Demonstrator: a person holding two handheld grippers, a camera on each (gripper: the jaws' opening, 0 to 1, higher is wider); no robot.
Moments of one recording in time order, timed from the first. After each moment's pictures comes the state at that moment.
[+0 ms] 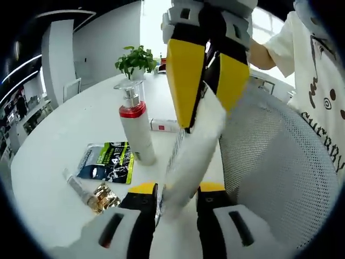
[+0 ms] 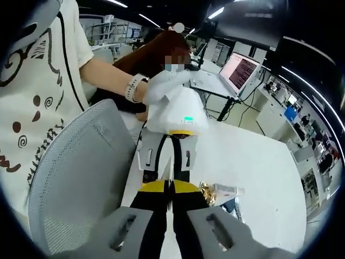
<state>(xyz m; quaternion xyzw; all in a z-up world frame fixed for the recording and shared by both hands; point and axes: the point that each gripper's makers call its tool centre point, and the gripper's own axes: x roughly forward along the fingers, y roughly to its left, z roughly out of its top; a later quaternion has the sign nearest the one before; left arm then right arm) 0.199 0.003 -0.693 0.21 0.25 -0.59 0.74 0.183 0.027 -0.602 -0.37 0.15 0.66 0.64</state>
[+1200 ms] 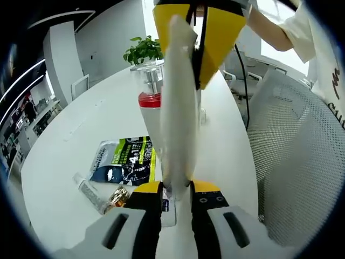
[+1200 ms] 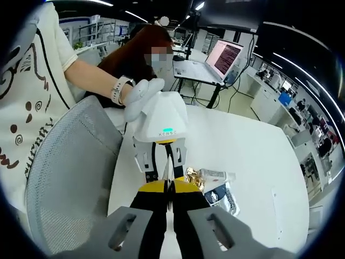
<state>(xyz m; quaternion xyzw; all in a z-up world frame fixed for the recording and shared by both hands) 0.241 -0.015 -0.708 0.24 0.25 -0.55 0.76 0.230 0.003 -0.603 -0.35 0.20 0.64 0.65</state>
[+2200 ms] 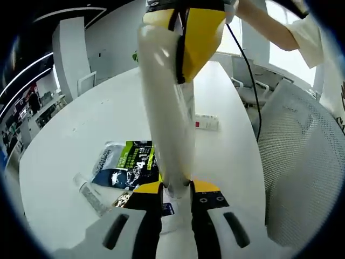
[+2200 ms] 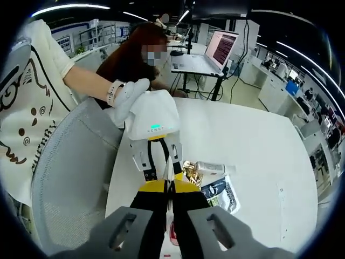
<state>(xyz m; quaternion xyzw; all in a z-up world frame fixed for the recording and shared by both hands) 0.262 -0.023 -0.709 0.21 0.26 -0.53 0.78 0.259 -0.008 -0.604 -0.34 0.24 0.66 0.63</state>
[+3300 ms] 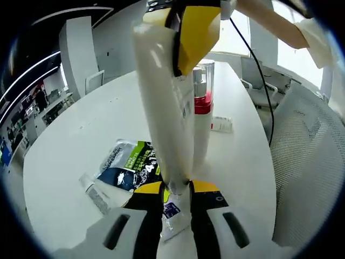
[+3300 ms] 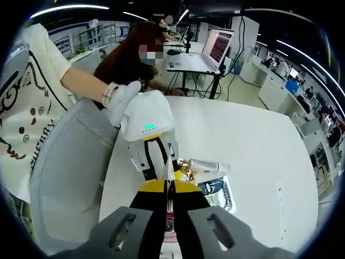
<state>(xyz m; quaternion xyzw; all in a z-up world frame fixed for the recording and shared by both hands) 0.282 -0.021 -0.713 0.21 0.26 -0.51 0.79 0.279 -0.013 -0.604 -0.33 0.25 0.66 0.63</state>
